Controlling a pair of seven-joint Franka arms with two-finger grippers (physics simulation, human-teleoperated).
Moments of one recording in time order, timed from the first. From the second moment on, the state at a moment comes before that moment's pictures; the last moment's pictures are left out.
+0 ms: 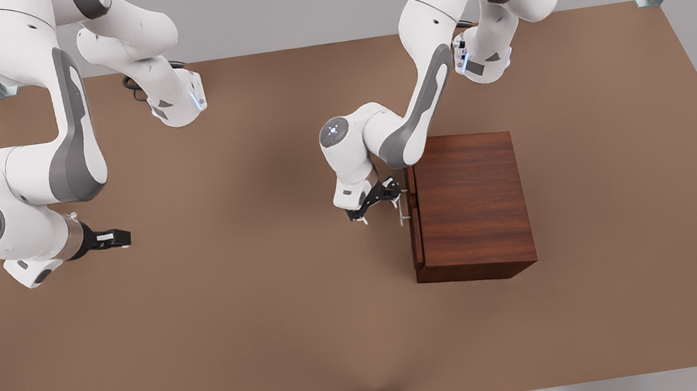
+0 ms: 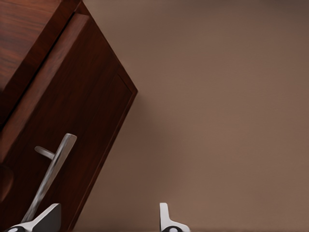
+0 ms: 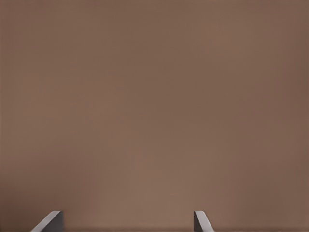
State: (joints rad) left arm -0.97 0.61 0.20 -1.59 0.31 2.14 -1.27; right arm 0.09 0.25 -0.08 -1.54 -0.03 1.59 -0.01
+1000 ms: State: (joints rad) left arm -0.26 0.32 0.19 -1.27 -0.11 1.57 -0.54; right arm 0.09 0.25 -0.08 -1.54 -0.03 1.59 -0.01
